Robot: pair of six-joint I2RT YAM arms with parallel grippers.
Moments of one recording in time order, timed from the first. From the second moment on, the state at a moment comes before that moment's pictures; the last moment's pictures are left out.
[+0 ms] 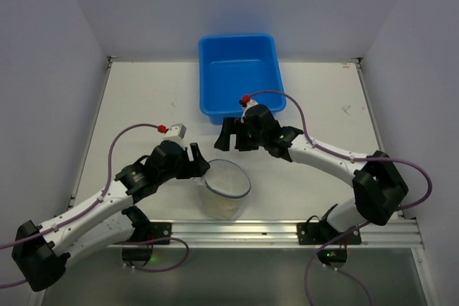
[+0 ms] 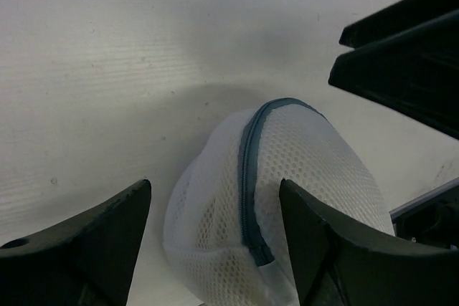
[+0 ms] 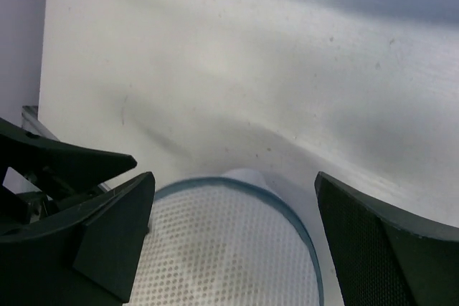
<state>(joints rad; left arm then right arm) -0.75 0.84 0.55 -0.41 -0.13 -0.75 0.78 1.50 0.98 -0.16 -0.14 0.71</state>
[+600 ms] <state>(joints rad) -0.75 0.86 0.60 -0.42 -0.03 -0.79 0.78 1.05 0.65 -0.30 -0.11 0.84</state>
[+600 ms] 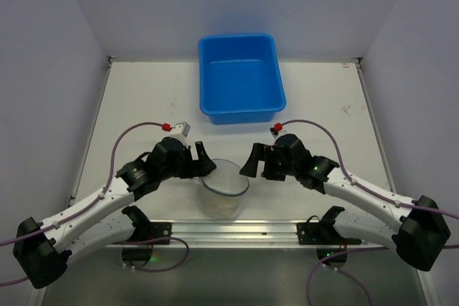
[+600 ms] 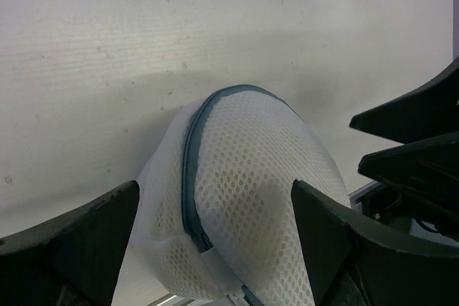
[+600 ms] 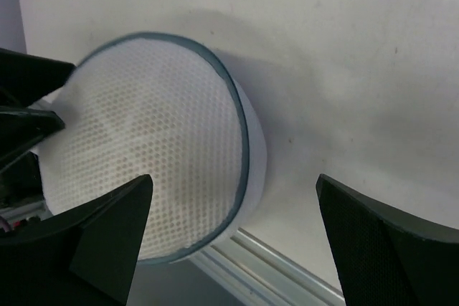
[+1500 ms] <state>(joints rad) -0.74 0.73 0.41 -0.28 -0.08 -0.93 0.74 1.48 0.86 -0.12 -0.35 0.72</state>
